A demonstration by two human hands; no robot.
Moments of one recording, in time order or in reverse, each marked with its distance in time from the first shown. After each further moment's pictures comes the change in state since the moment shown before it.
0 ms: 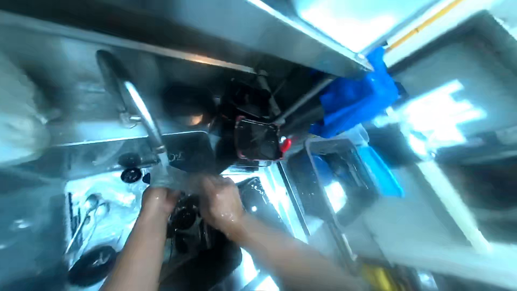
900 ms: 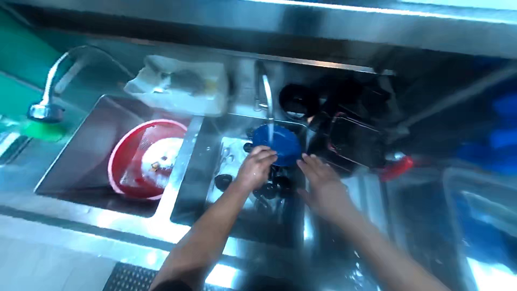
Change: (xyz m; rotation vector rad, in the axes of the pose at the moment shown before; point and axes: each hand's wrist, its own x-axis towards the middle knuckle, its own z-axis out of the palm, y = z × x) left_hand -0.067 0.014 -0.039 1.307 -0.240 1.451; right_hand -0.022 0.056 -0.066 -0.024 -0.301 -0.313
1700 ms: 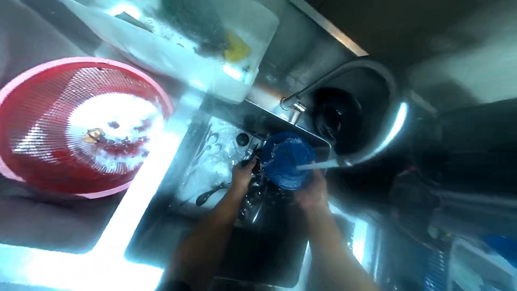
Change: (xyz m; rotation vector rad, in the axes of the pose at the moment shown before) left_hand -0.053 -0.133 0.107 -0.946 0.219 -1.533; right_hand 0.164 -0.047 0.103 1.665 0.417 1.095
